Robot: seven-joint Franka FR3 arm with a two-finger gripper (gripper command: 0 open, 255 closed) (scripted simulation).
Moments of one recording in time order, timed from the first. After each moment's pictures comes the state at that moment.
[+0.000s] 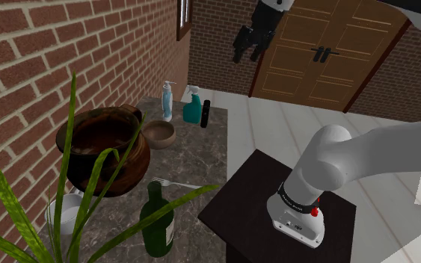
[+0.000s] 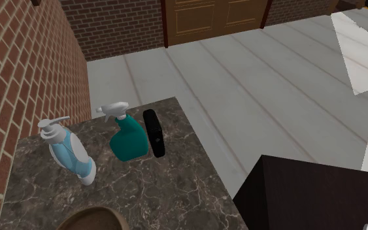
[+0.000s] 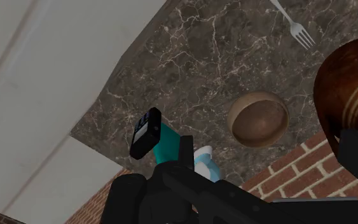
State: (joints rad) arm 0.02 -0.82 -0.07 -2.29 -0.02 1.71 0.15
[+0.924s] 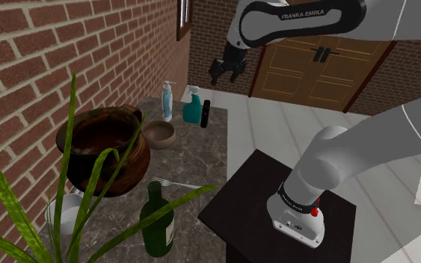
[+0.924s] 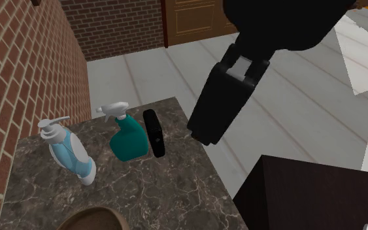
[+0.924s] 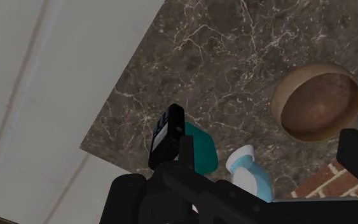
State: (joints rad) arm -0.05 -0.55 -0.08 -2.42 -0.07 2.09 0.23
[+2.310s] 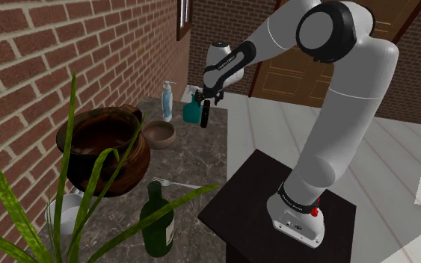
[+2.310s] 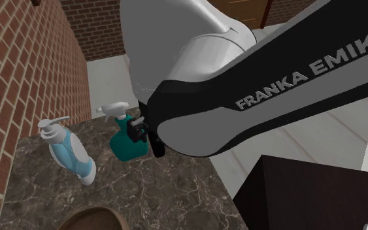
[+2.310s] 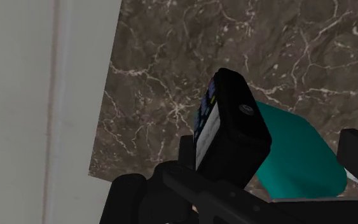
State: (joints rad) arm -0.14 0.20 -0.14 -2.21 -0.14 2.59 0.42
